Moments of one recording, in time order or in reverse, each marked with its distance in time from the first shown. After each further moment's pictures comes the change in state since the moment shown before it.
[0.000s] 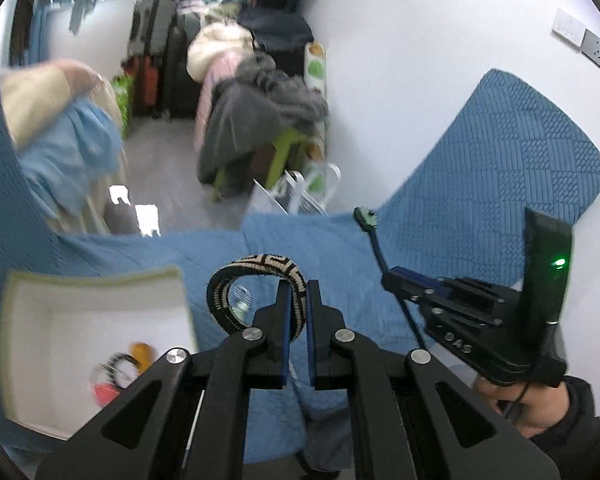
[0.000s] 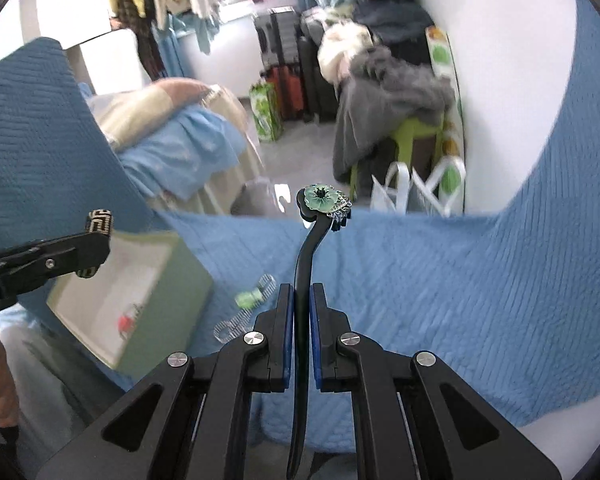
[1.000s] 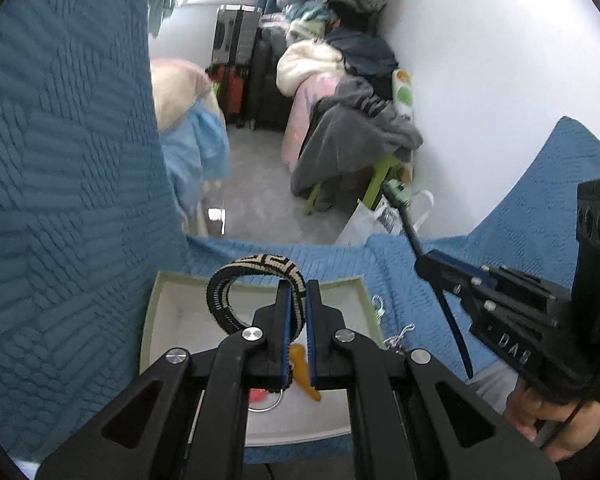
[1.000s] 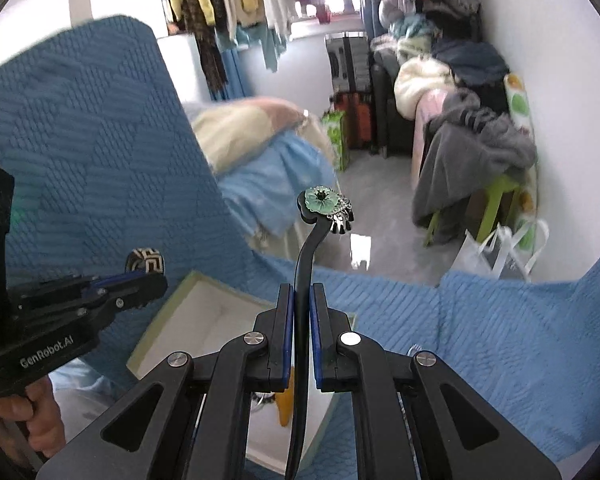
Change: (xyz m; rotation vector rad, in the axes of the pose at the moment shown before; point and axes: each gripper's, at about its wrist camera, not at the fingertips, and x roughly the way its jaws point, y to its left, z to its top) left arm -0.044 0.135 -0.008 -0.093 -0.020 0.211; right arm 0.037 0.166 0.049 -0.088 -0.048 0.144
